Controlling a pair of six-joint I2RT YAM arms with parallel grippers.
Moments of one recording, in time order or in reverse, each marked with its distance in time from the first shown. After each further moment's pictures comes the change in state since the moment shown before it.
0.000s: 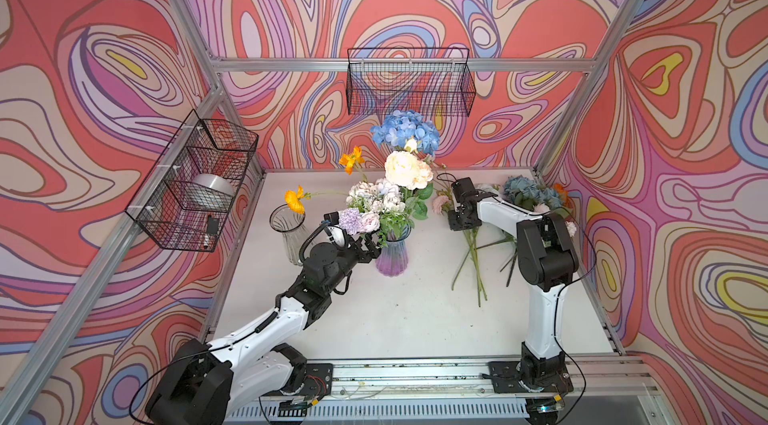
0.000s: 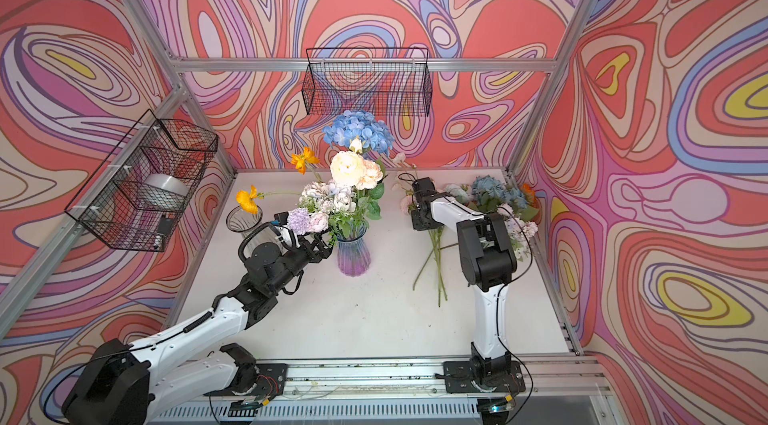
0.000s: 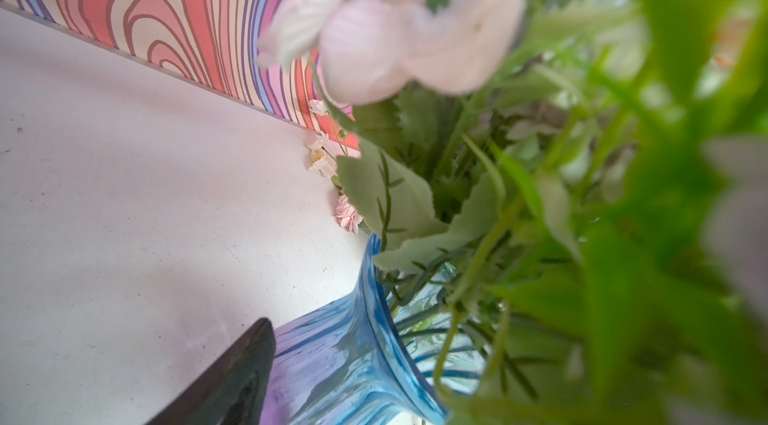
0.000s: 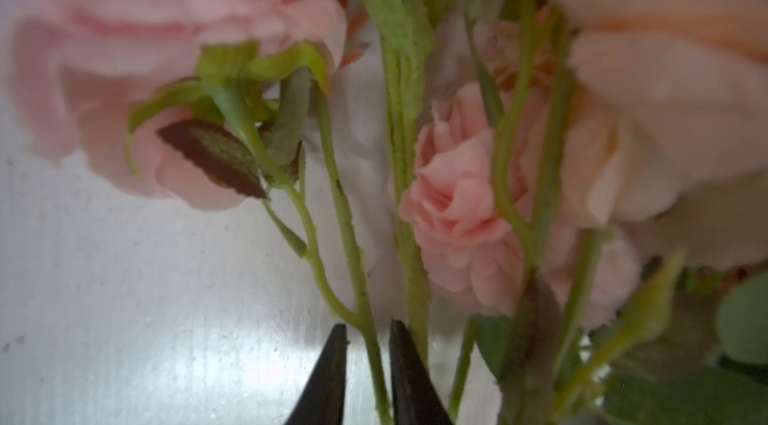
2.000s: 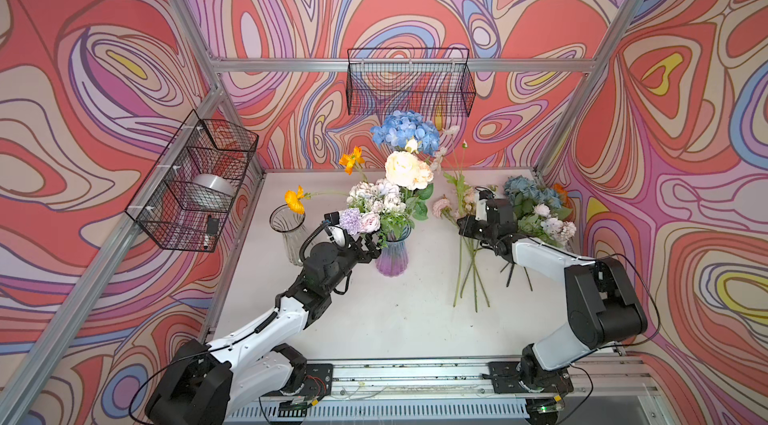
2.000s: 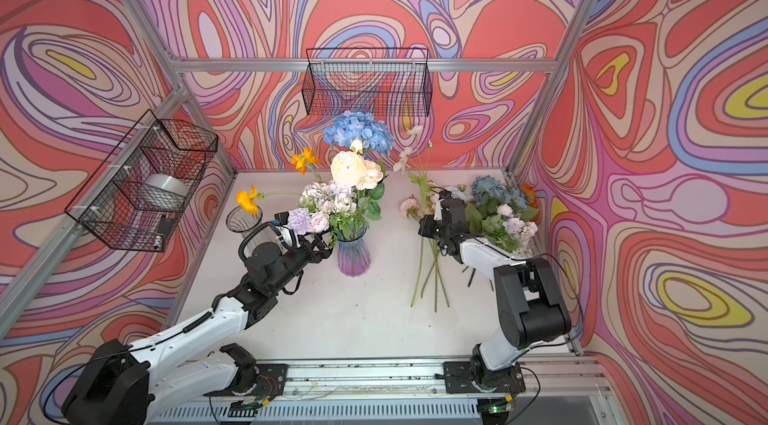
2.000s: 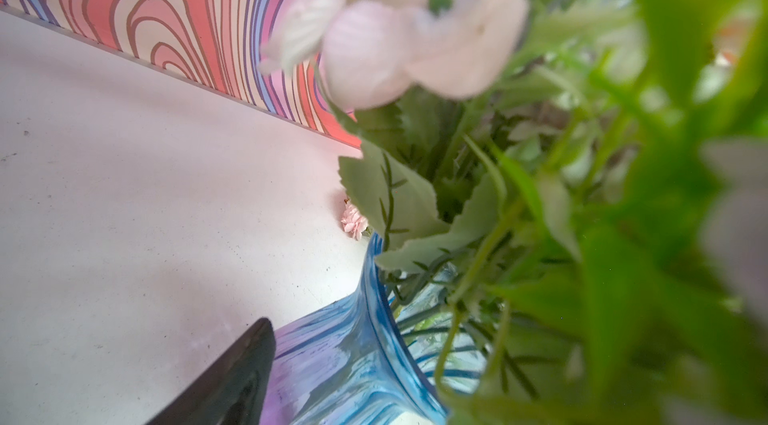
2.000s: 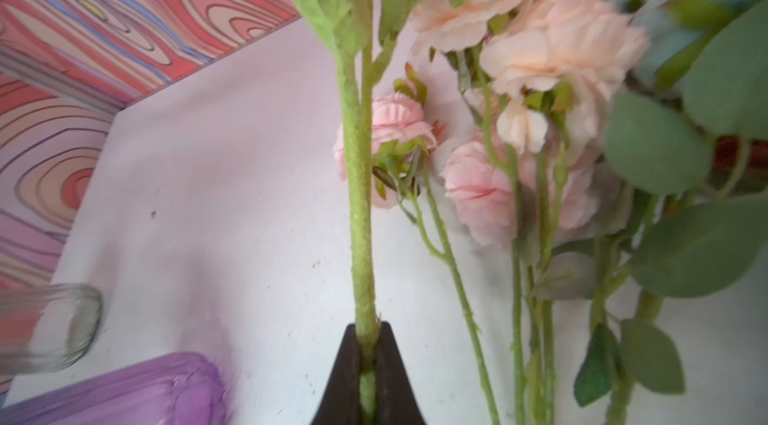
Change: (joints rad) left arm 0.000 0.000 0.006 -0.014 -0.002 0.013; right arm -0.066 -0.514 -0.711 0.796 -0.401 0.352
